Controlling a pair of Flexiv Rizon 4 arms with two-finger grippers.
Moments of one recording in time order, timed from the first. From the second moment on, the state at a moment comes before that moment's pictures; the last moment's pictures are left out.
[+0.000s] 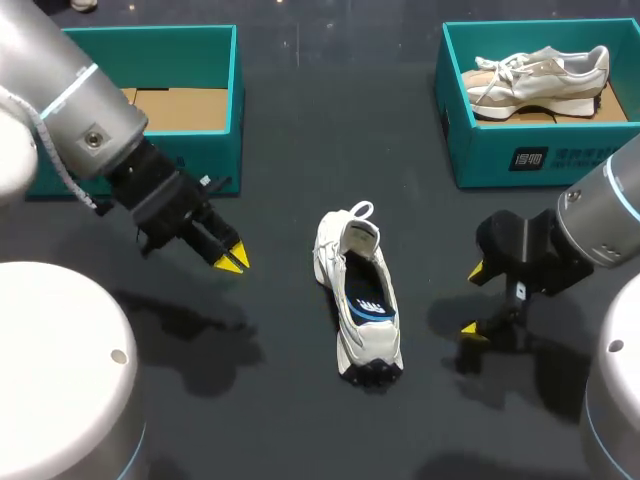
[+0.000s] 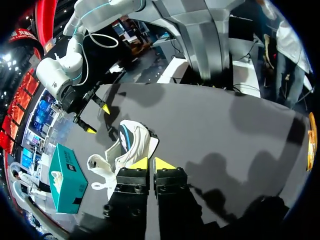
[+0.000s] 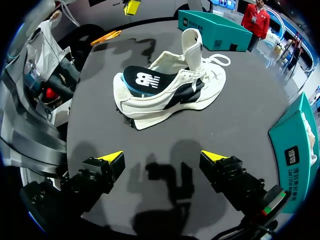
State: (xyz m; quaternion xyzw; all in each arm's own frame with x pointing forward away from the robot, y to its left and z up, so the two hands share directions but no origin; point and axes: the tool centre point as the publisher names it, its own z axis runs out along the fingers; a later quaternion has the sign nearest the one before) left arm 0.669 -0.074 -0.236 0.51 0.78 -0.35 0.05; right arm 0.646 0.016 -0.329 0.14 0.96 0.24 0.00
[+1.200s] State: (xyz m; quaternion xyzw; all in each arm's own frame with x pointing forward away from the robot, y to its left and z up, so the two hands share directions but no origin) left arm 0.699 -0.102 -0.215 0.63 0.73 -0.26 -0.04; right arm 0.646 0.016 -0.329 0.14 0.96 0.24 0.00
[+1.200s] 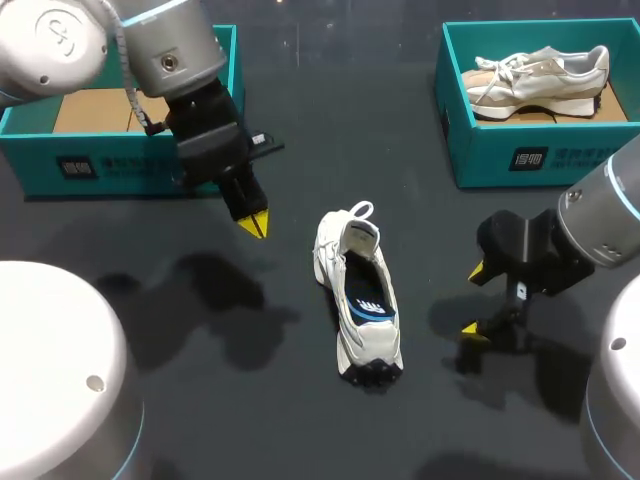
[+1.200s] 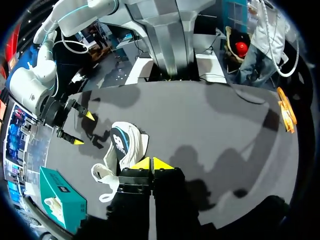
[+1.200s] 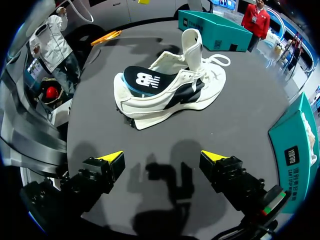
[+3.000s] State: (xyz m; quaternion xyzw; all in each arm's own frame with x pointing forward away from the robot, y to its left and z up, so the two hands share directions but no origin) left arm 0.652 -0.217 -0.285 0.69 0.69 -0.20 -0.05; right arm 0.650 -0.044 -0.319 0.16 0.96 0.23 0.01
